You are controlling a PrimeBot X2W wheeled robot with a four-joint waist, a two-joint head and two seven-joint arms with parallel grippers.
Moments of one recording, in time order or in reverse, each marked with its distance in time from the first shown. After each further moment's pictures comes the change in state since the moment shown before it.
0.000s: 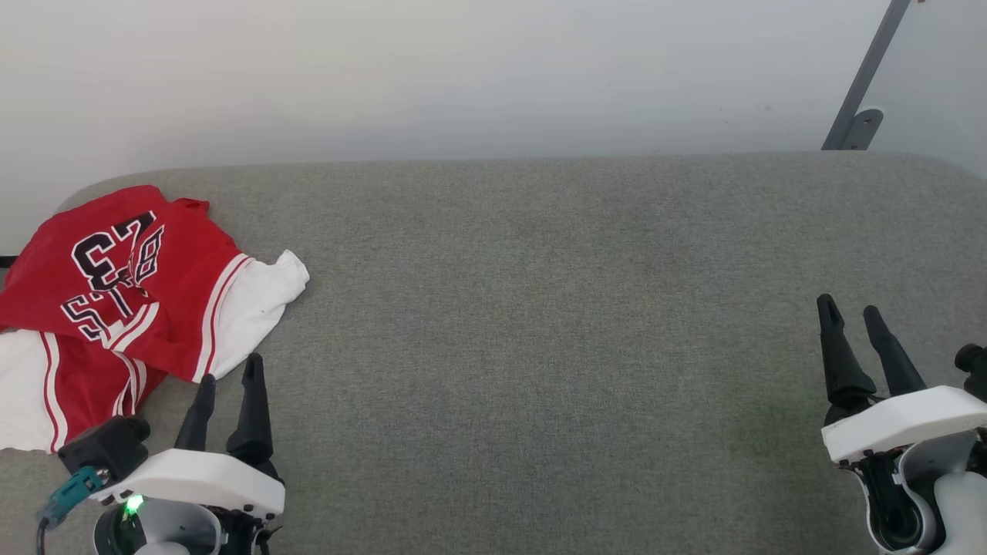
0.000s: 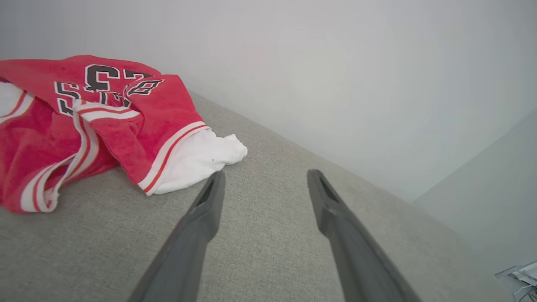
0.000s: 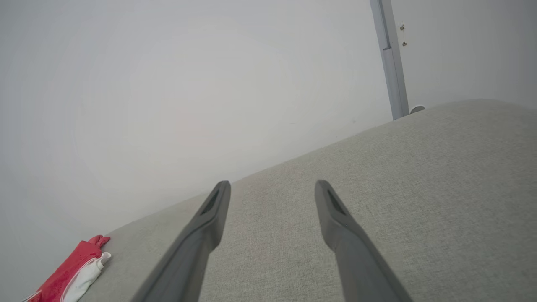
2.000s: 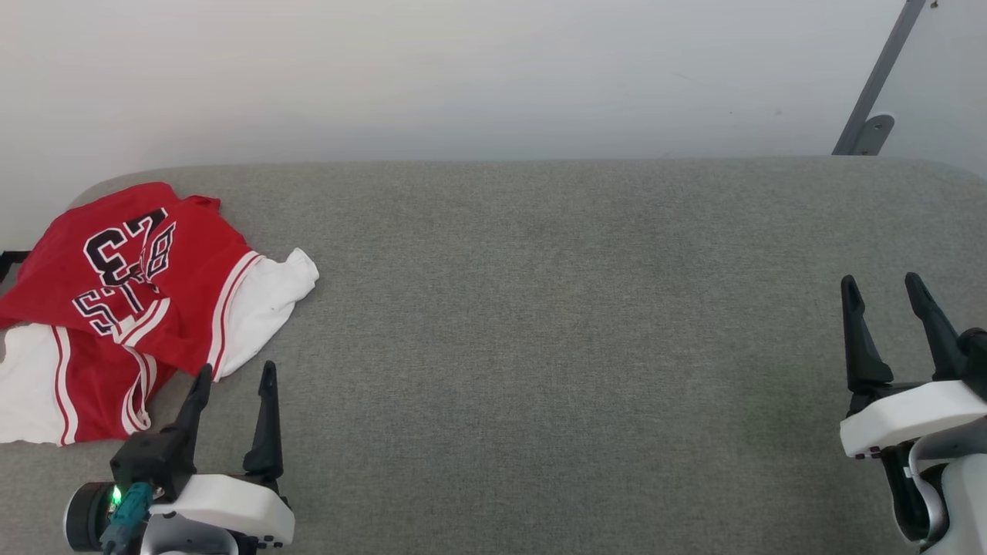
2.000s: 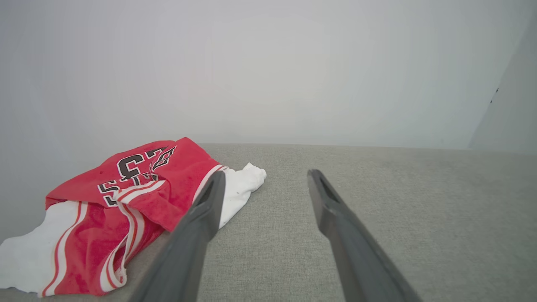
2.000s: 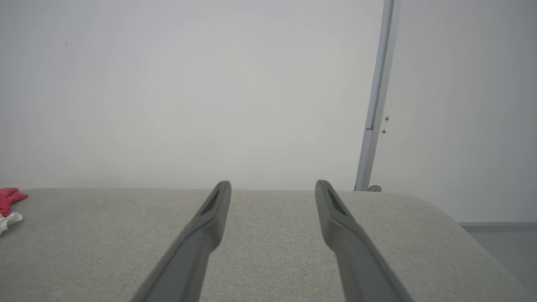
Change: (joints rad) left arm 0.021 -0.016 0.038 0.011 0.493 -0.079 -0.140; right arm -0.036 -0.046 -0.021 0.032 -0.393 0.000 -0.142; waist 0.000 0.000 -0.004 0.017
